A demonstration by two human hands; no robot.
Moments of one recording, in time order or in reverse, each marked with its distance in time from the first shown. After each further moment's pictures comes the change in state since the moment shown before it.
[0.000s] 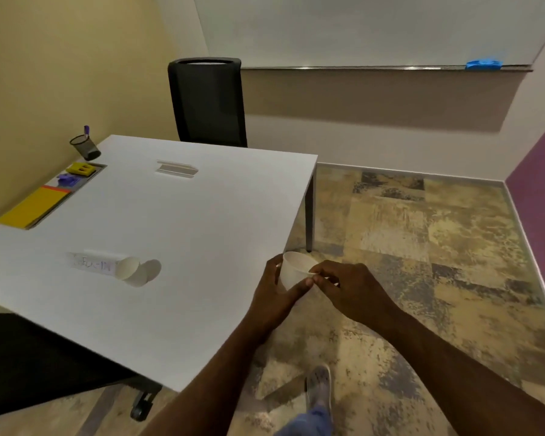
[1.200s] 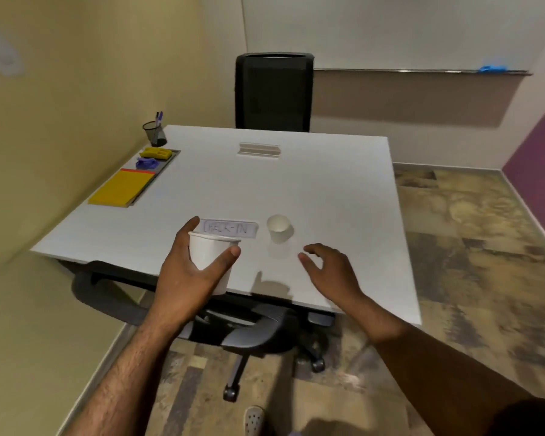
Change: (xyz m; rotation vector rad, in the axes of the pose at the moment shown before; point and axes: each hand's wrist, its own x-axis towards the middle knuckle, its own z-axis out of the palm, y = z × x) left_hand -0.211 -0.113 -0.547 0.179 0.333 0.154; right_hand 0.012 -0.332 0.392 0.115 0.315 0.125
